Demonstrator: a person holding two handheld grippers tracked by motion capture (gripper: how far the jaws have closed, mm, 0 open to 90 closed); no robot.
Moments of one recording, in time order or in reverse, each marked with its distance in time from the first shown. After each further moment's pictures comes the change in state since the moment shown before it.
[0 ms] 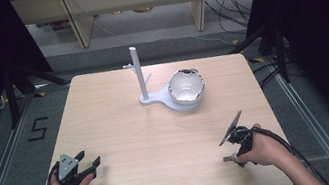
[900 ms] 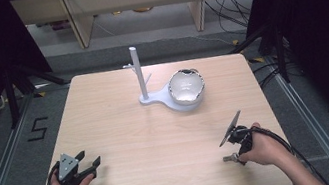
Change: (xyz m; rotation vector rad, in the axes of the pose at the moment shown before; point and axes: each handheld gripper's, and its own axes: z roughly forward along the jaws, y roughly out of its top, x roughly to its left) left arm 0.000 0.000 0.001 0.002 -0.003 0.000; right arm -0.001 0.002 0.001 0.016 -0.020 -0.021
